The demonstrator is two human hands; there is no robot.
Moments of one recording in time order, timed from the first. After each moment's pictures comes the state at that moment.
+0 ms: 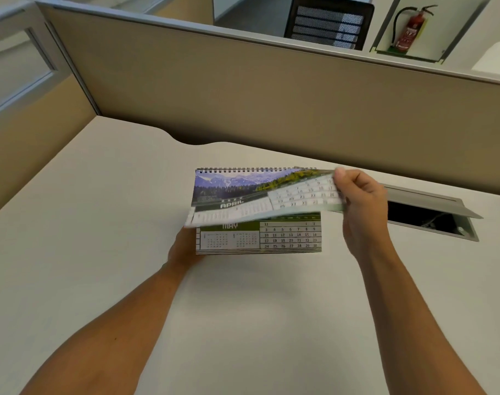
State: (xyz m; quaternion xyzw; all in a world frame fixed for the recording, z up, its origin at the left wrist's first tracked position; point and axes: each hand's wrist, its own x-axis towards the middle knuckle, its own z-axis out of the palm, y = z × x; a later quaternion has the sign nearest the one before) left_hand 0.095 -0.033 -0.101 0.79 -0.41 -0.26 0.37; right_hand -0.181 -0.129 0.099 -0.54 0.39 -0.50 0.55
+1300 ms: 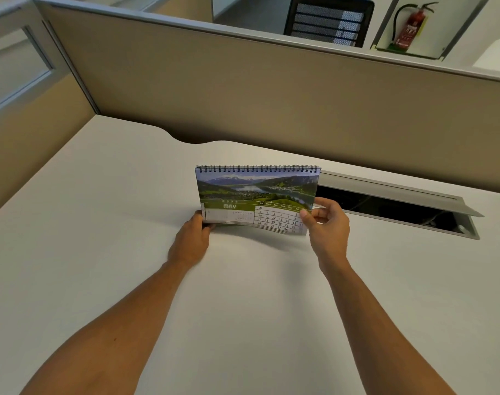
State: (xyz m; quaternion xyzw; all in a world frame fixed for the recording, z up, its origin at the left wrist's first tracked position) left_hand 0.088 -0.040 -0.082 0.79 -0.48 -0.22 0.32; right_hand -0.166 -0.120 0.014 -0.53 0.60 -0.42 0.43
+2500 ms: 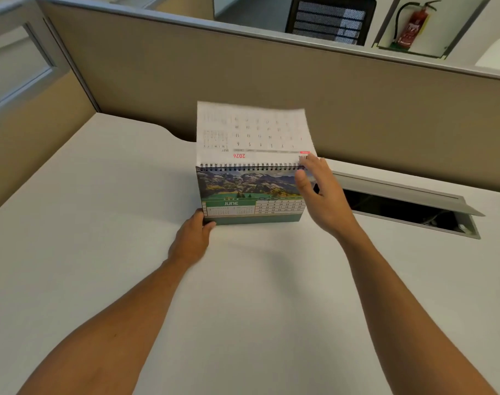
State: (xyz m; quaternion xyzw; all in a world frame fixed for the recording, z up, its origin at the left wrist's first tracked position) left_hand 0.090 -0.039 -0.082 0.78 -0.50 -0.20 0.32; right_hand -0.155 -0.141 0.082 -0.77 0.45 -0.28 0.35
